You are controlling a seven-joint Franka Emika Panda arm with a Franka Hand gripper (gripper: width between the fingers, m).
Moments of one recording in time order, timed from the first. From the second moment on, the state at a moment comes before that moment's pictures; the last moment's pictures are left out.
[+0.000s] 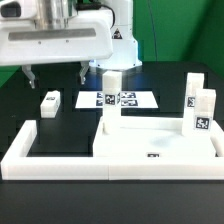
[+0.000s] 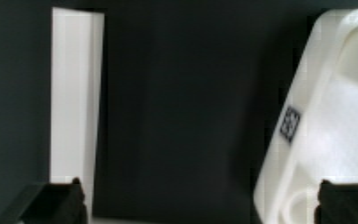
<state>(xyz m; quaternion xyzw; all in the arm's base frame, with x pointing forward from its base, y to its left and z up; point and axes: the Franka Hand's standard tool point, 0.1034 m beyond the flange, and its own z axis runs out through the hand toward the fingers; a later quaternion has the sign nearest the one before) 0.533 -0.167 0.102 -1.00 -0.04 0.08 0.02</state>
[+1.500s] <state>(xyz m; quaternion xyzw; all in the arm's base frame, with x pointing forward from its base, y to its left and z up) 0.477 -0.189 0.059 -0.91 0.00 0.41 0.03</state>
